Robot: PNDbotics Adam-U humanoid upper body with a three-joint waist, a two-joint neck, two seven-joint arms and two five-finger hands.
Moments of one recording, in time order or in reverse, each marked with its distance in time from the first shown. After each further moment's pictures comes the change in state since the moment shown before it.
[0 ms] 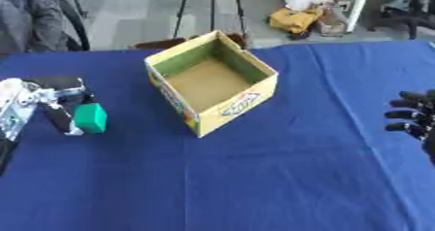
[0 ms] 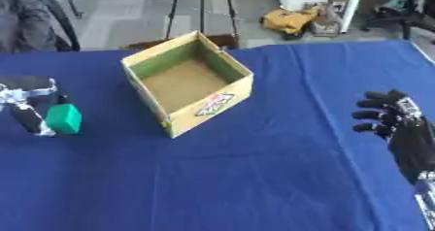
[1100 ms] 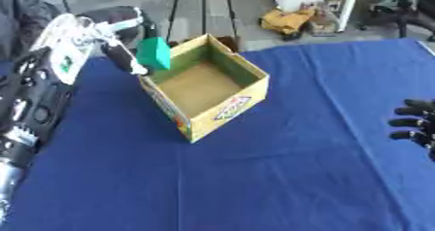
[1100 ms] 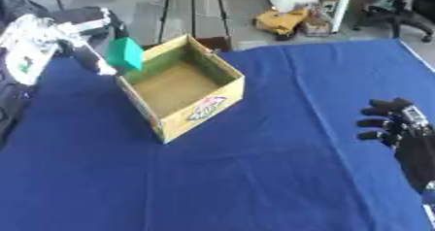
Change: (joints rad) left arm -0.278 -0.194 -0.002 -0.010 0.004 0.081 0.062; right arm -0.043 0.002 0.030 0.003 0.009 0.010 0.034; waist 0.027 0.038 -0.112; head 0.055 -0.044
